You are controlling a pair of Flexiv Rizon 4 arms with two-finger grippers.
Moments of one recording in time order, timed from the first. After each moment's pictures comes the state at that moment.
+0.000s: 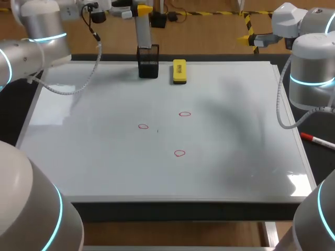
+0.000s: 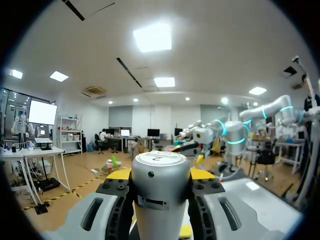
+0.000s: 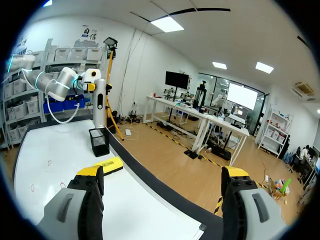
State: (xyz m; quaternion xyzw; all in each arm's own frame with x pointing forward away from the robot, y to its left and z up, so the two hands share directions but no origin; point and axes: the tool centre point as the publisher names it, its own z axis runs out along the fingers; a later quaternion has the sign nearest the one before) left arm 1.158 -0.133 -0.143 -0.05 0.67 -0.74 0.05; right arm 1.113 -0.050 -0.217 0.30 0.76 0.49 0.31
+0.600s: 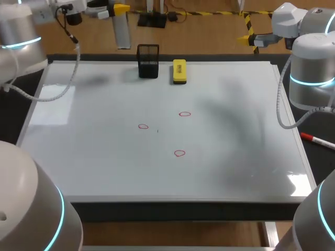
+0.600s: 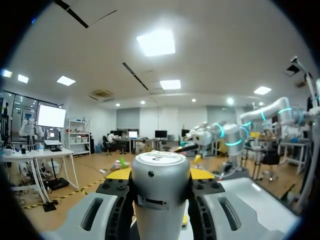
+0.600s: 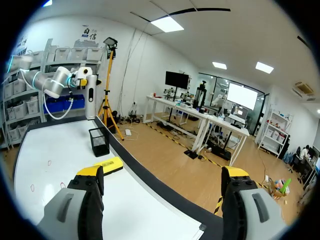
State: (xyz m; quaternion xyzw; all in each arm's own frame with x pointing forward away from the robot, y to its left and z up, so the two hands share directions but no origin) left arm 1.135 -0.056 -0.134 -0.07 0.67 -0.74 0.08; right arm 1.113 -0.050 -0.217 0.30 0.76 0.49 0.31
